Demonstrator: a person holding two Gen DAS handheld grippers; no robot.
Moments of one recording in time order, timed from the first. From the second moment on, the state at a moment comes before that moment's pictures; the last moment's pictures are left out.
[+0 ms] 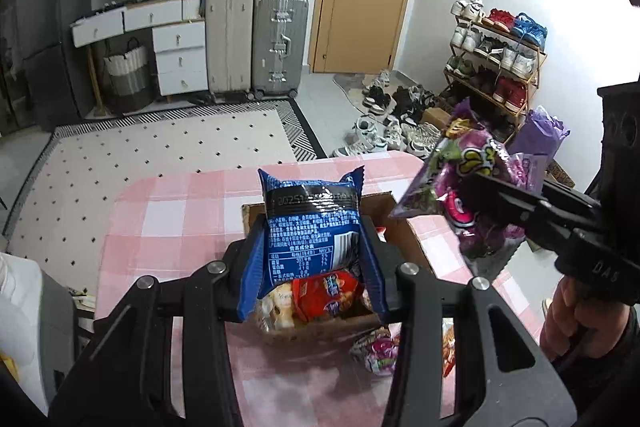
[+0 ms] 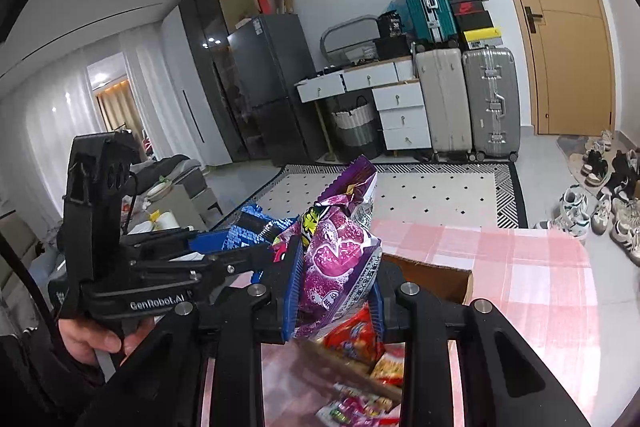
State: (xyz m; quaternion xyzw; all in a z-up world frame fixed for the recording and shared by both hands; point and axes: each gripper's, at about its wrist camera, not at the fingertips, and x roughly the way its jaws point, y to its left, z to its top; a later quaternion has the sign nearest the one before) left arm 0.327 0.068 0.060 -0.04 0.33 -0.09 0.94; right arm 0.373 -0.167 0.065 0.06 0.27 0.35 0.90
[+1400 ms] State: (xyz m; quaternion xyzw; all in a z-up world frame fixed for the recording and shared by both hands) left arm 0.332 0.017 0.005 -0.04 0.33 -0.09 0.94; right arm 0.376 -0.197 0.032 0.03 0.23 0.28 0.93
